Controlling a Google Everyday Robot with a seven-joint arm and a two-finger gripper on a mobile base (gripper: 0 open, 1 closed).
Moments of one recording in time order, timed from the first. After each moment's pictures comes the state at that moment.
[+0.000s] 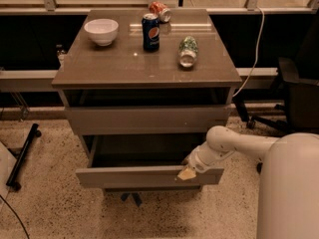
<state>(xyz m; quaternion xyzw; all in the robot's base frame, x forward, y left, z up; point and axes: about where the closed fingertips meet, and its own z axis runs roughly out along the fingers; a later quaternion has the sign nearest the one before) 0.580 -0.112 0.417 -0.55 0.80 0.20 0.16</state>
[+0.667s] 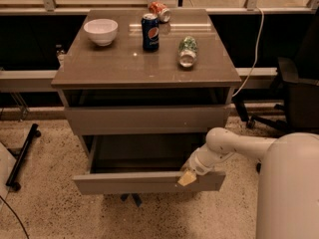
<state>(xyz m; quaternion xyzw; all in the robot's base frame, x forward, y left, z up) 0.579 -0.110 0.415 -0.55 0.80 0.20 0.16</state>
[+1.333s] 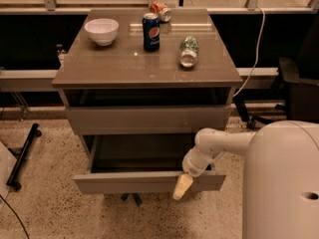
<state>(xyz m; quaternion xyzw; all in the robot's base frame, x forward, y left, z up) 0.566 -0.105 0.413 -0.56 0.81 0.16 0.12</state>
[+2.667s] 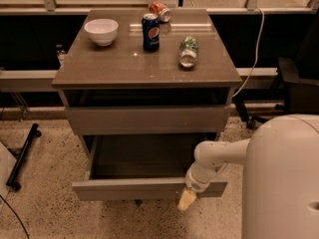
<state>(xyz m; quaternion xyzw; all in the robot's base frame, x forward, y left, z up) 0.492 -0.115 0.407 -0.55 0.82 0.13 0.05</state>
